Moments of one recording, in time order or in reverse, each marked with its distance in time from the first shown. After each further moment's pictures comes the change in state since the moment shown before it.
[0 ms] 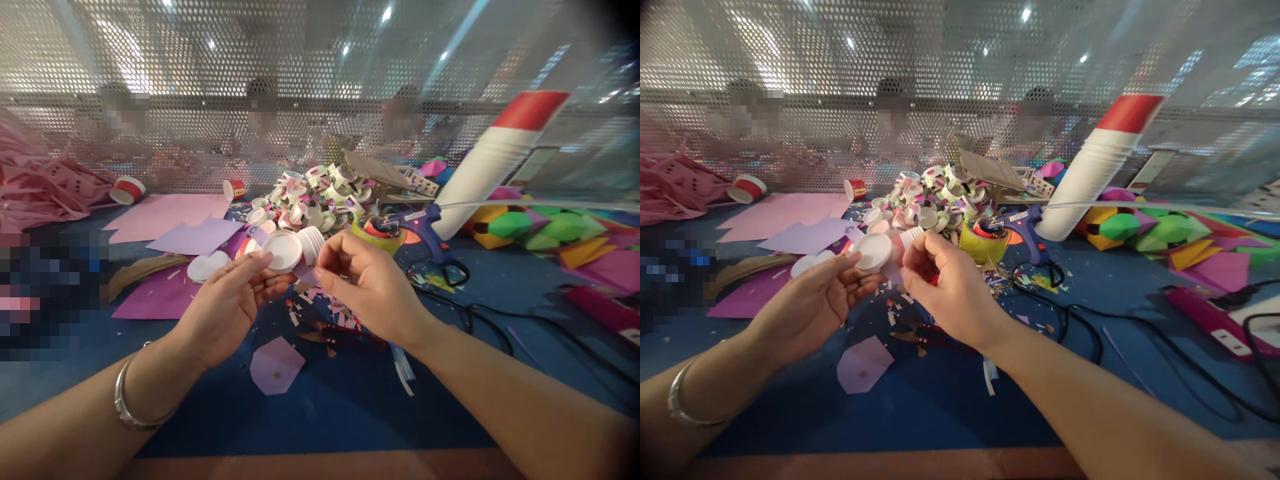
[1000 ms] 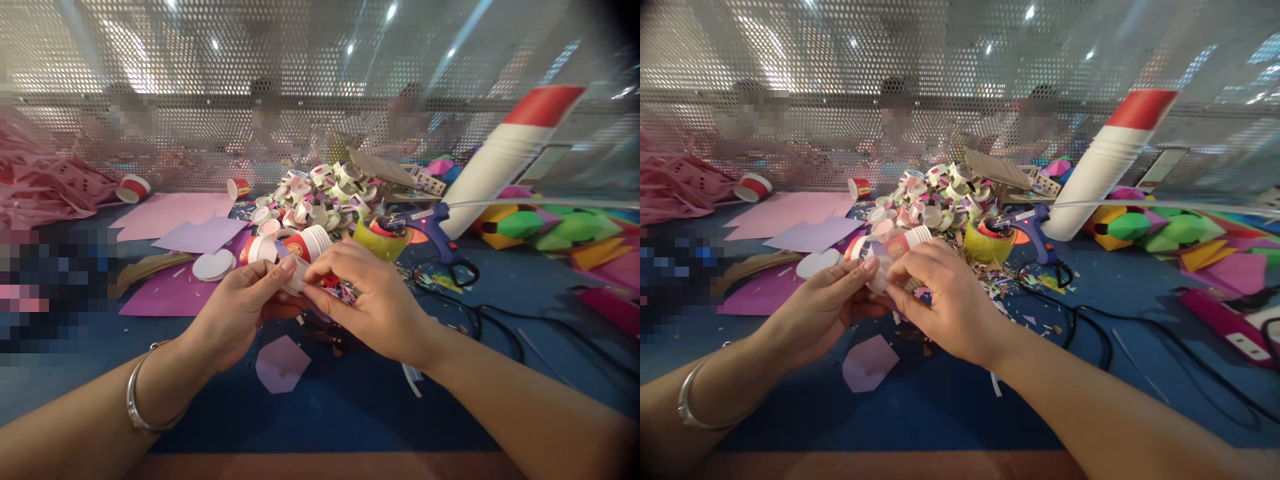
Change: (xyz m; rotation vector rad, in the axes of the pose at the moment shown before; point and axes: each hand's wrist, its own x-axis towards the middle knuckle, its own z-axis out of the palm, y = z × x) left_hand -0.009 -0.003 0.002 0.250 -0.105 -0.038; right_hand -0.002 -0.005 0.003 -0.383 -0.078 -0.433
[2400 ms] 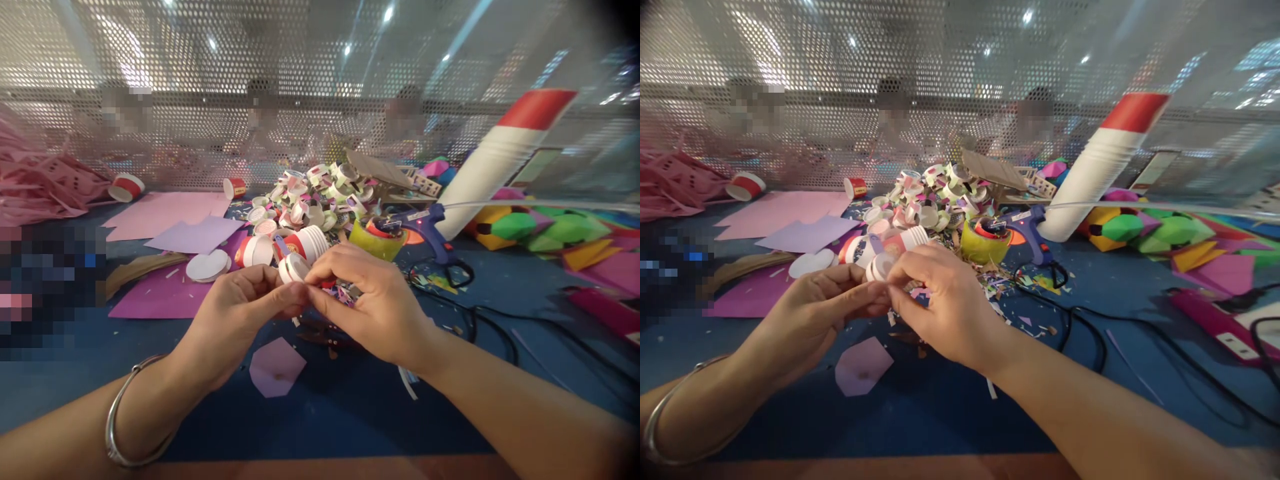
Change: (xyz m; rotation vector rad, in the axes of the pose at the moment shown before) left_hand -0.008 -0.005 0.003 0.130 0.004 0.114; right_hand -0.003 -0.002 0.001 0.044 0.041 0.068
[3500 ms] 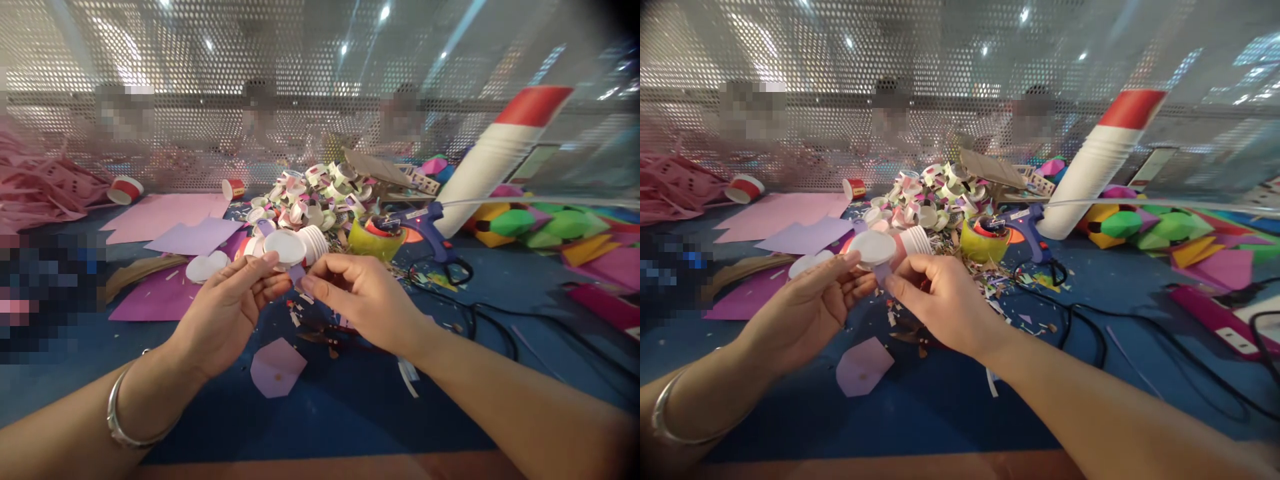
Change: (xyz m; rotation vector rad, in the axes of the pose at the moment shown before) left_hand 0.011 0.004 0.000 -0.392 0.162 -0.030; right_hand 0.003 -0.001 0.004 0.434 -0.093 0.502
